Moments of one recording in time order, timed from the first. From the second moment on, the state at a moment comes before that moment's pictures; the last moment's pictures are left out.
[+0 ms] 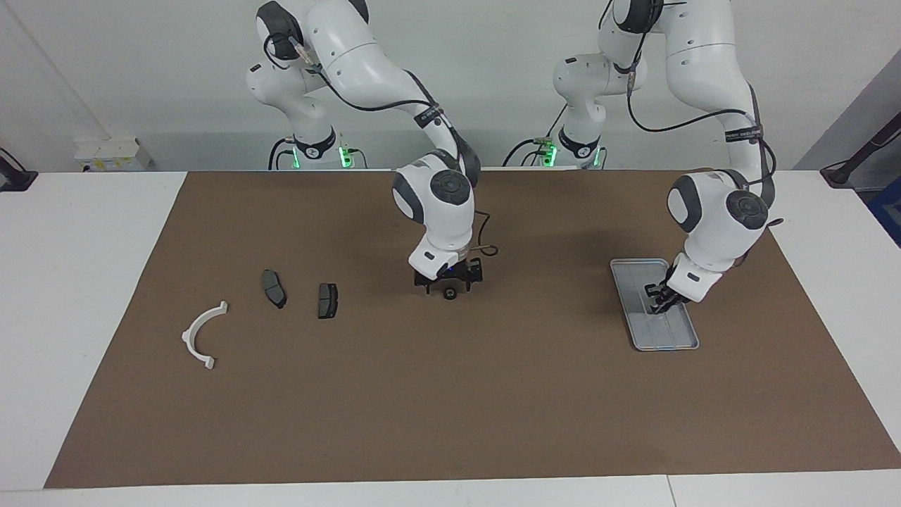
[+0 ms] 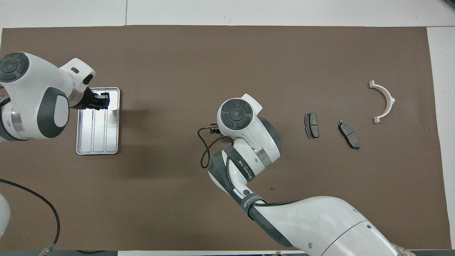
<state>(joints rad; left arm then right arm) -0.04 0.31 -0.04 -1.86 0.00 2.17 -0.16 0.59 0.51 0.01 -1.73 -0.01 2.26 0.58</state>
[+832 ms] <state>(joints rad) -0.15 0.31 -0.05 -1.86 0.00 2.14 -0.37 0.60 0.51 0.01 -1.73 -0.01 2.27 0.57</state>
